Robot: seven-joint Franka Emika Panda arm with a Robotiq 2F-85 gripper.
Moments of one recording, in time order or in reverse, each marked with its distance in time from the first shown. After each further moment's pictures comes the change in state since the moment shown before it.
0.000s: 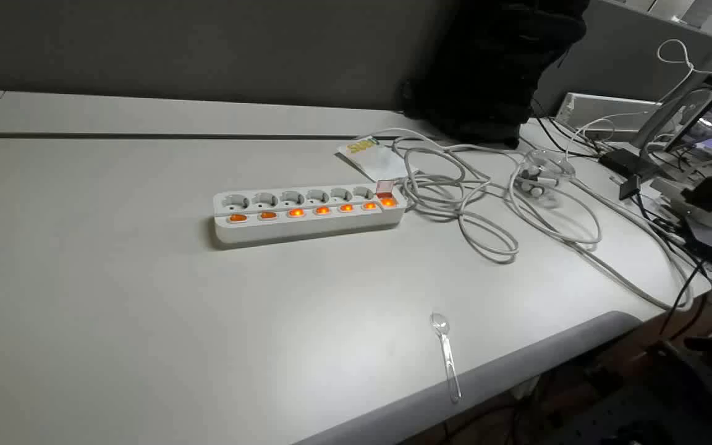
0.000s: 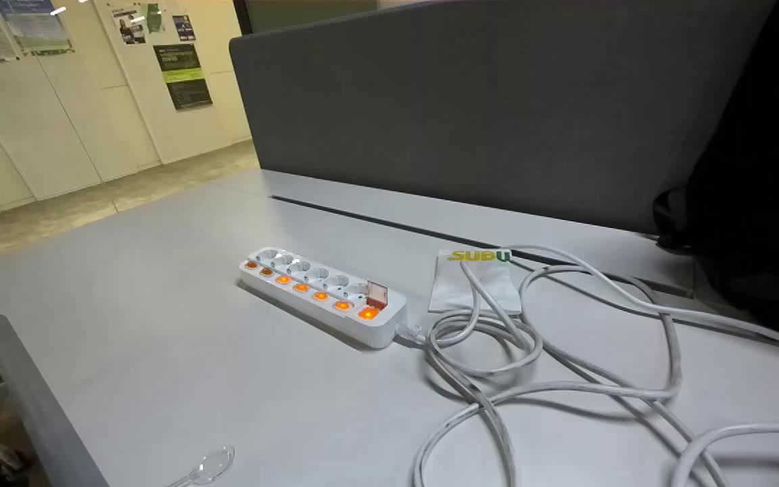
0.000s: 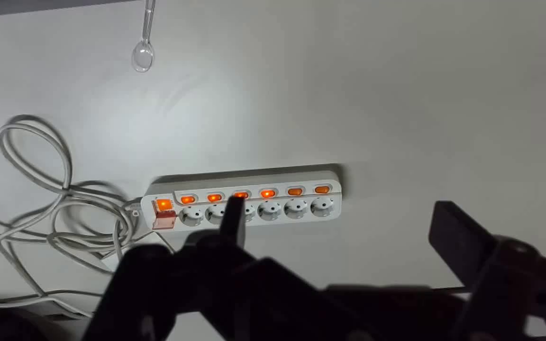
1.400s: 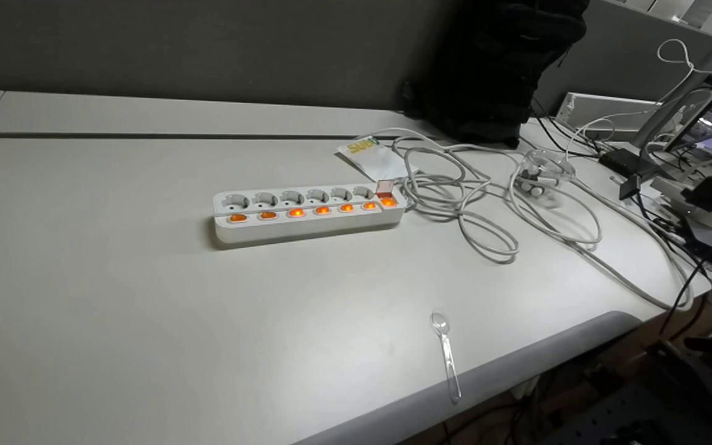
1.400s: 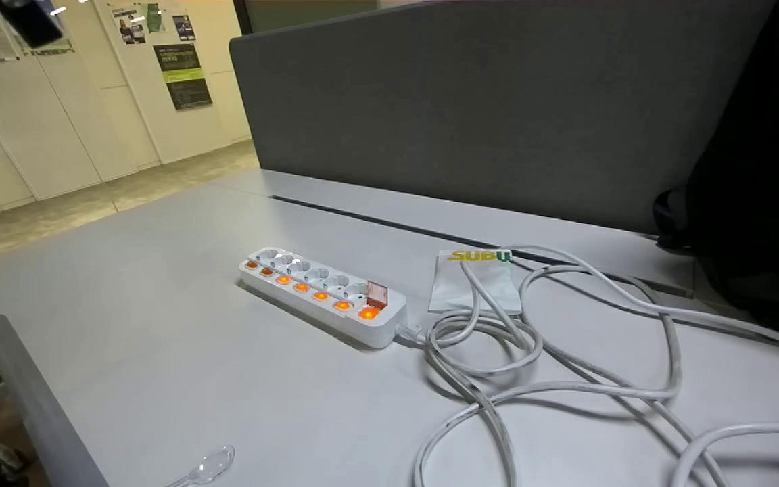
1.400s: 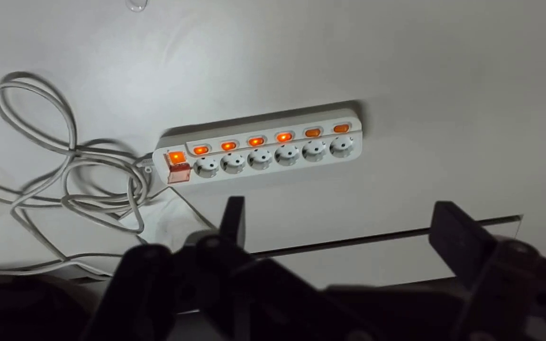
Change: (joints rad) arm -0.072 0.024 -0.028 -0.032 -0.043 0.175 0.010
